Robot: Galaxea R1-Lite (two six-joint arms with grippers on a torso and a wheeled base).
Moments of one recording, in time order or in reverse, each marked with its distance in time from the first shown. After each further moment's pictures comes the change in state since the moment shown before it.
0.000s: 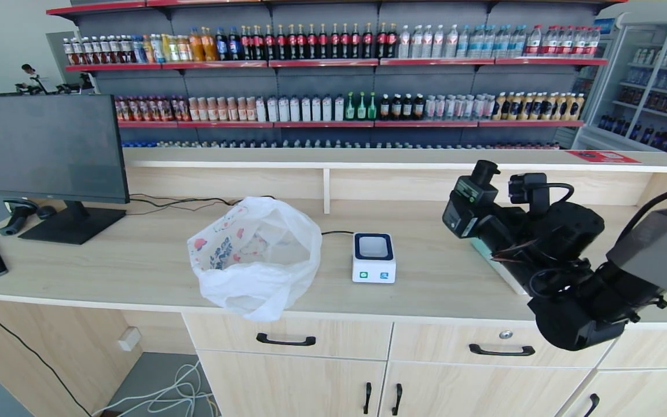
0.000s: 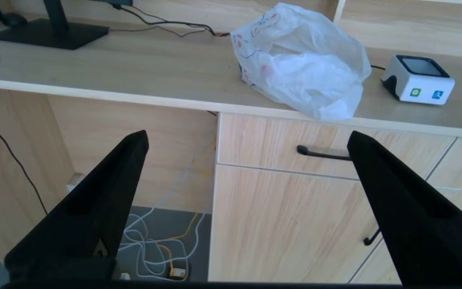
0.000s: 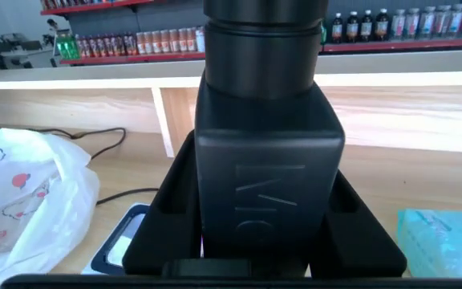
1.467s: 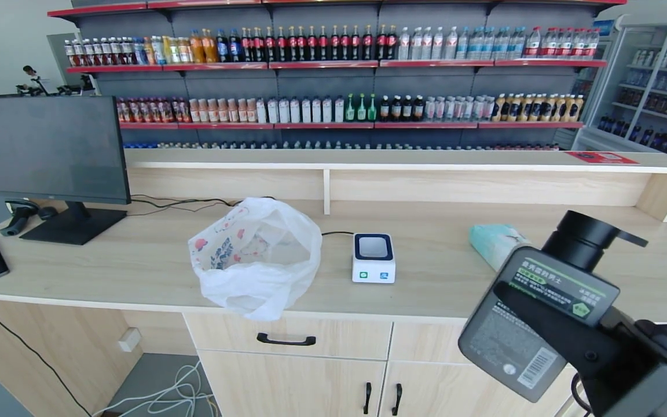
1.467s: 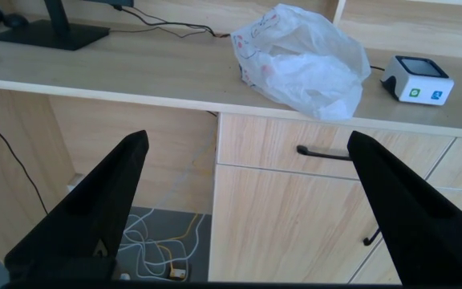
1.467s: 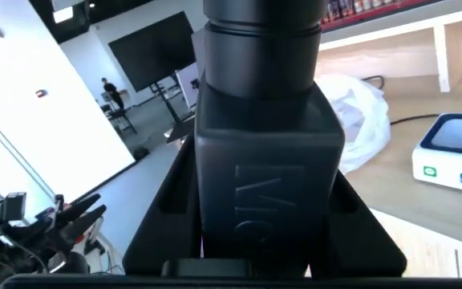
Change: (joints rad) left arm 0.000 0.000 0.000 0.000 0.000 0.000; right arm 0.582 -0.763 0.735 0.000 0.003 0.353
